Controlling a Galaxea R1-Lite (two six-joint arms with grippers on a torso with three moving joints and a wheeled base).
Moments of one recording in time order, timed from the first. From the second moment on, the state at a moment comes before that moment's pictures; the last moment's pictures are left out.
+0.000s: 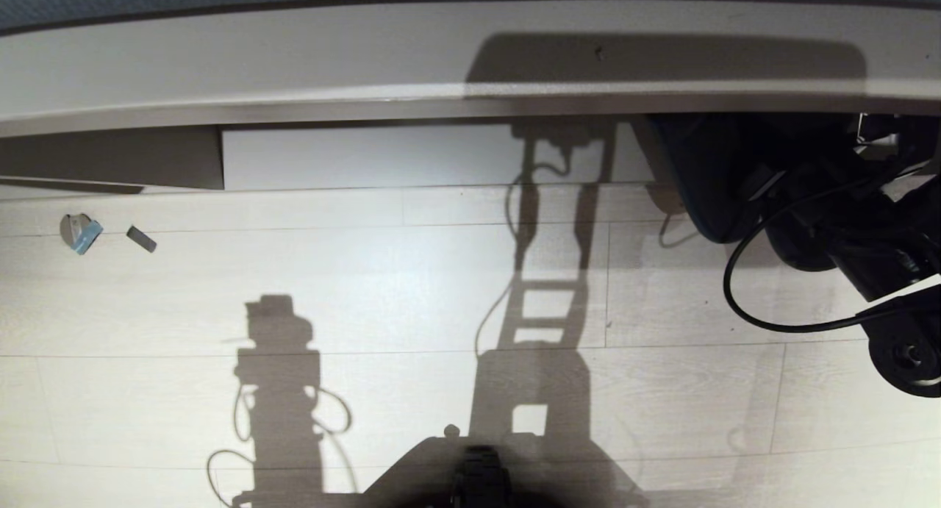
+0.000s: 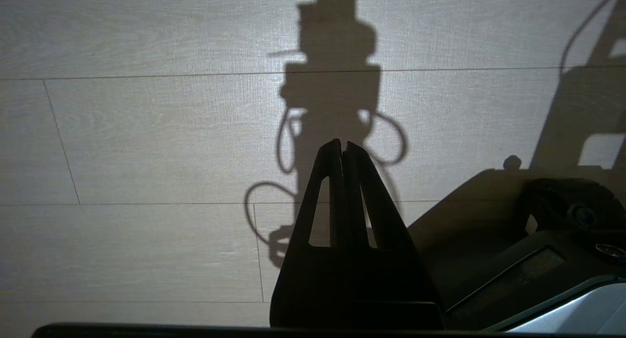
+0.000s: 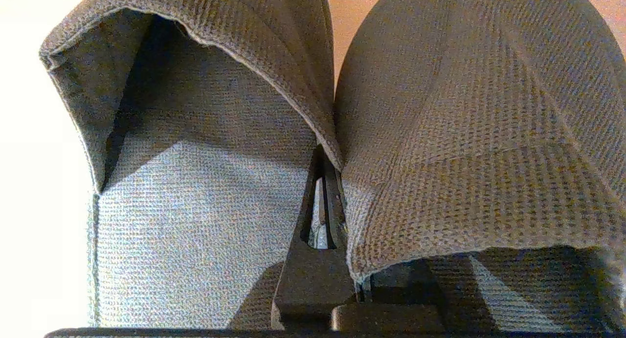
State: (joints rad) left arm 0.01 0.00 0.00 -0.01 0.00 -0.02; right arm 0.05 1.75 -0.79 -1.52 0.23 -0.09
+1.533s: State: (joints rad) left arm 0.01 0.00 0.00 -0.01 0.00 -0.02; right arm 0.02 1.91 -1.09 -1.52 0.18 -0.07
